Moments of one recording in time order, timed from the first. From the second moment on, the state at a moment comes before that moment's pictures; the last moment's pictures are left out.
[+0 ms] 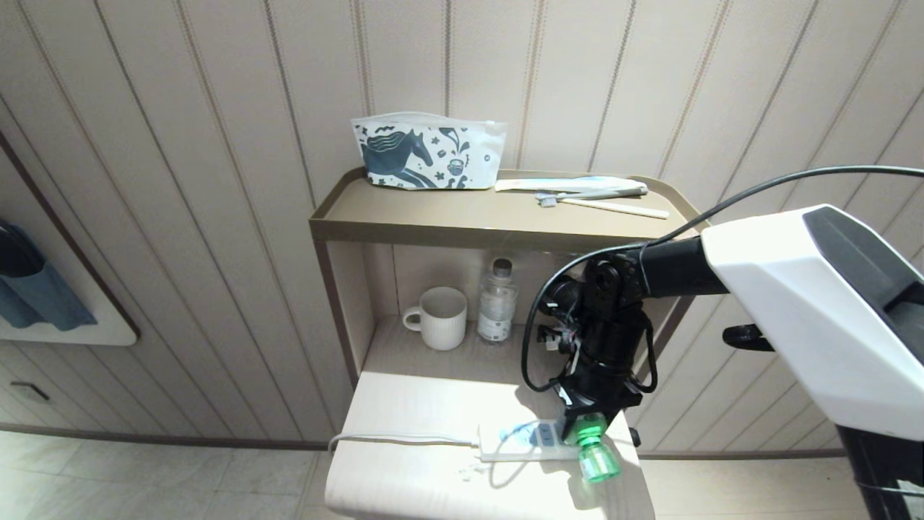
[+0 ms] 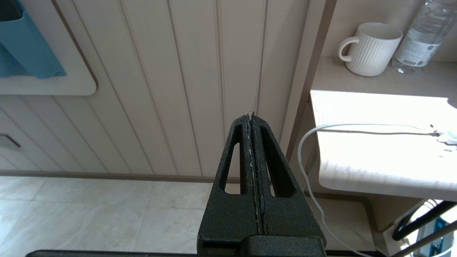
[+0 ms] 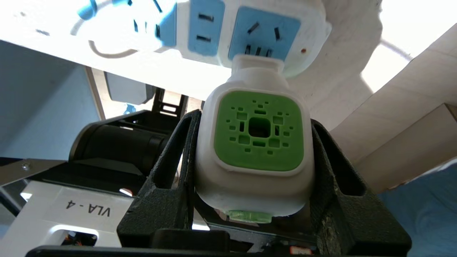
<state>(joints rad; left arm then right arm) 0.00 0.00 0.00 0.03 0.00 0.04 0.43 2.34 -1.76 0.95 0.11 0.22</state>
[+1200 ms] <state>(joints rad) 0.00 0.00 0.00 0.04 0.00 0.04 0.42 2.37 -1.78 0.94 0.10 0.22</state>
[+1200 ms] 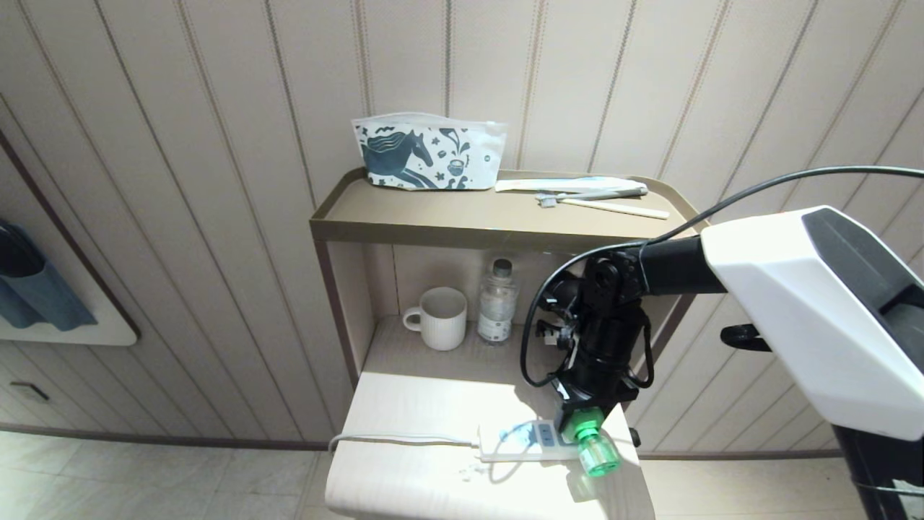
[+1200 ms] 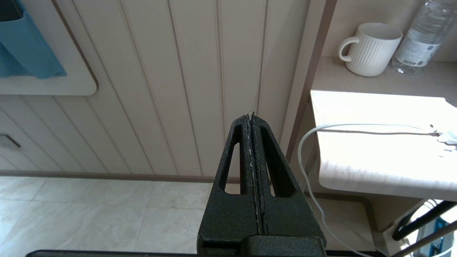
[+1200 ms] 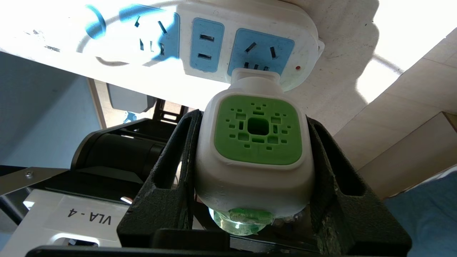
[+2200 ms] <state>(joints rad) 0.00 0.00 0.00 0.03 0.00 0.04 0.42 2.36 -1.70 0.91 0.10 0.22</state>
